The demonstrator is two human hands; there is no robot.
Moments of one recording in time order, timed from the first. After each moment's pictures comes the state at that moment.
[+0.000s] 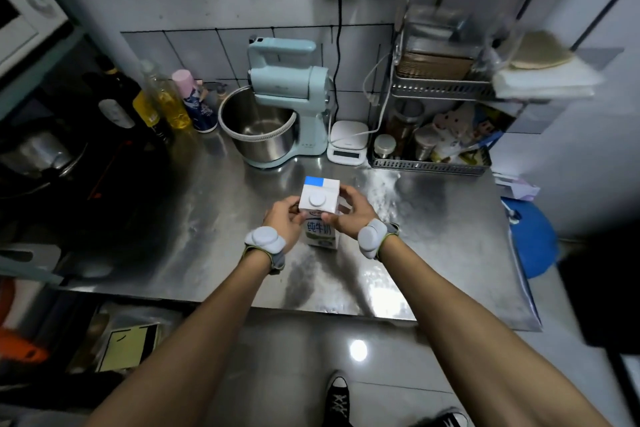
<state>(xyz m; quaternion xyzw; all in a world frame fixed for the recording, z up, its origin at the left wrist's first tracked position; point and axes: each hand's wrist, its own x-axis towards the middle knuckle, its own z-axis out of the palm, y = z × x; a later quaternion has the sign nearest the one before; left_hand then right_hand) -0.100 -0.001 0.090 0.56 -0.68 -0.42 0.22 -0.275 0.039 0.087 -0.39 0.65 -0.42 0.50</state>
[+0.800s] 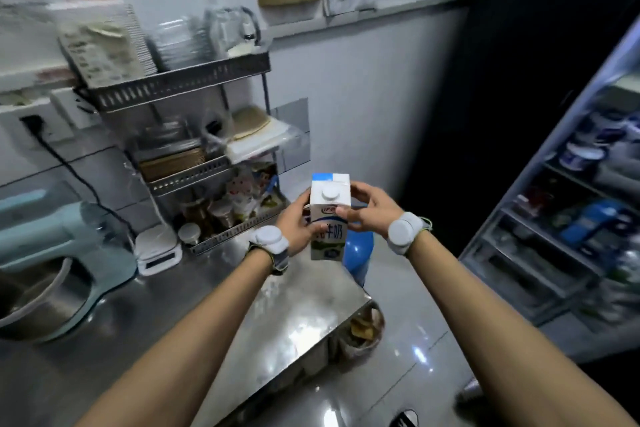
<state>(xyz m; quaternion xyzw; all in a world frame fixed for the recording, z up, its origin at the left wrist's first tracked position) -0.453 0.137 0.222 0.12 -0.83 -0.53 0.09 -0.565 0.302 0.256 -0.24 0.68 -0.61 0.33</state>
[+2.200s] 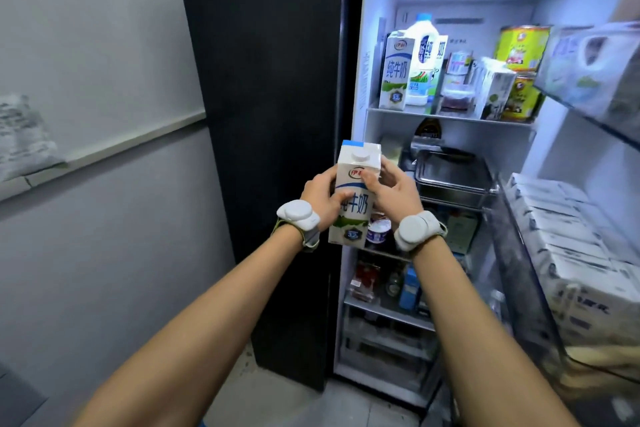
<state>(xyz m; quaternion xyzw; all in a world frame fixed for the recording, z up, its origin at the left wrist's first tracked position) -1.003 0.462 0.406 -0.20 -0.83 -0.50 0.13 -0.987 0.617 0.414 -0.06 0.69 -0.70 -0.16</state>
